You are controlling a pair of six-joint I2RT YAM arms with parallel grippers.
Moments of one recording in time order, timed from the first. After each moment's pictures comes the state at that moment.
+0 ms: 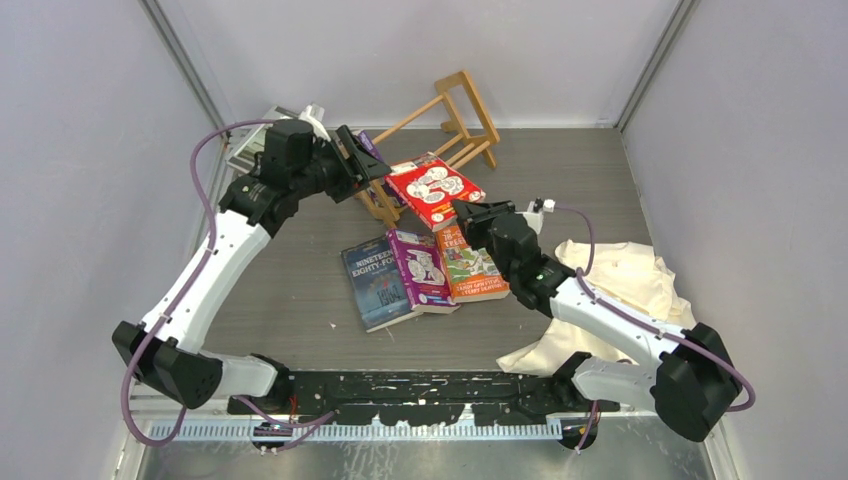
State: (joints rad) left arm -0.43 1.32 1.46 -0.59 0.20 -0.87; right arm 0.69 1.11 0.68 0.19 0.41 1.58
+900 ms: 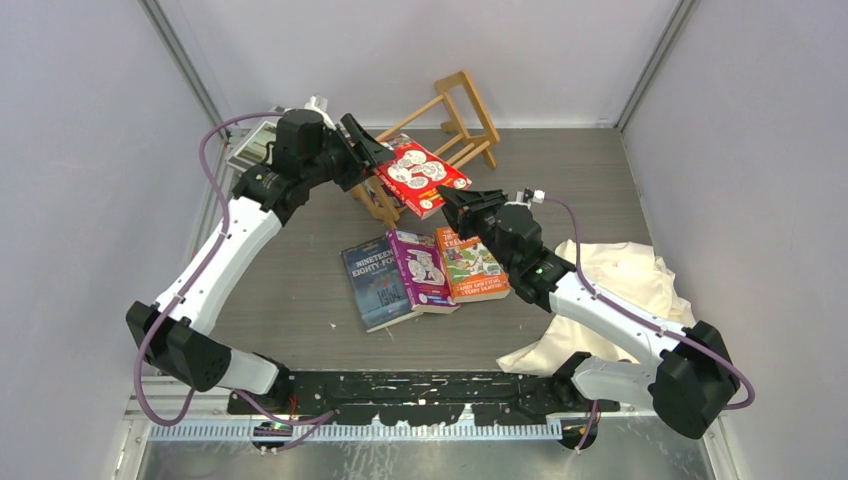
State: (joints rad) left arm -0.44 1.41 1.51 -0.52 0.15 -0.92; right arm 0.69 1.14 0.75 0.29 0.24 1.73
